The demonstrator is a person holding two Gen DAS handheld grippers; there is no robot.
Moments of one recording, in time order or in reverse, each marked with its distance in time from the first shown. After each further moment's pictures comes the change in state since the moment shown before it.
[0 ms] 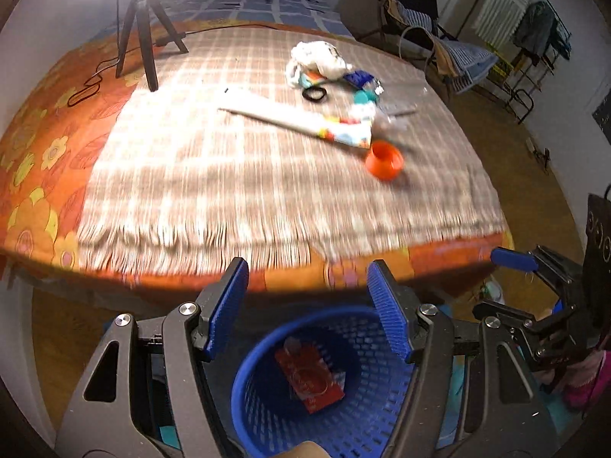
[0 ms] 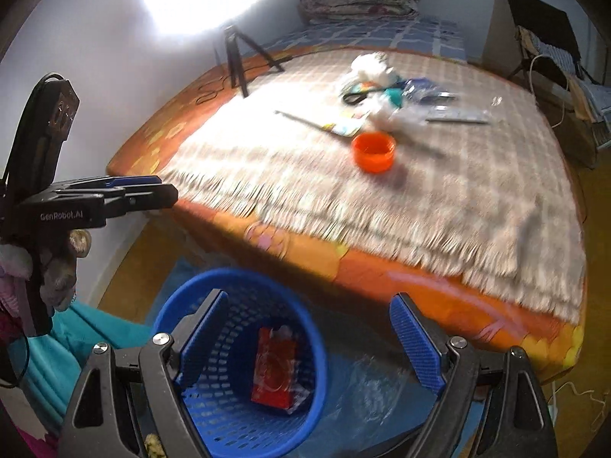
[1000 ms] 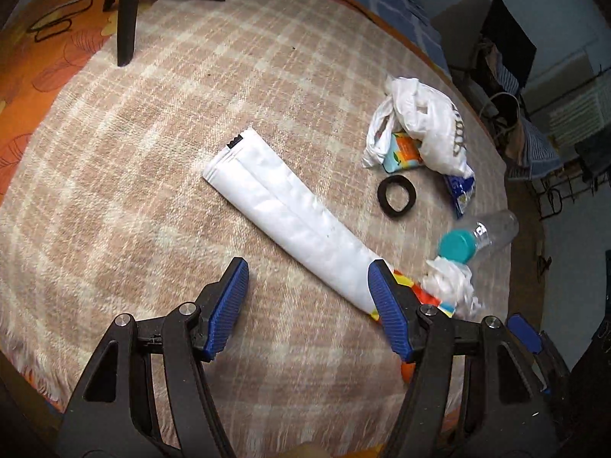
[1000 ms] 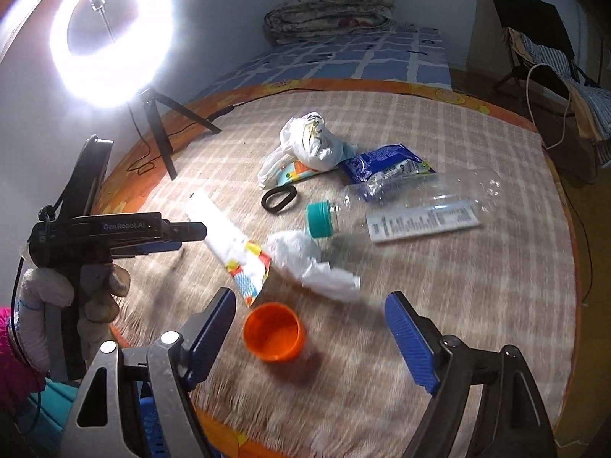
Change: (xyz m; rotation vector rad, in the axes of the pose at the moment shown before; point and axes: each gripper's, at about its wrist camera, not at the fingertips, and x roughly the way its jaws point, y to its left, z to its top) left arm 0.150 0.063 0.141 -0.428 0.104 -0.024; right arm 0.078 -0.093 0.151 0.072 -0.030 0.007
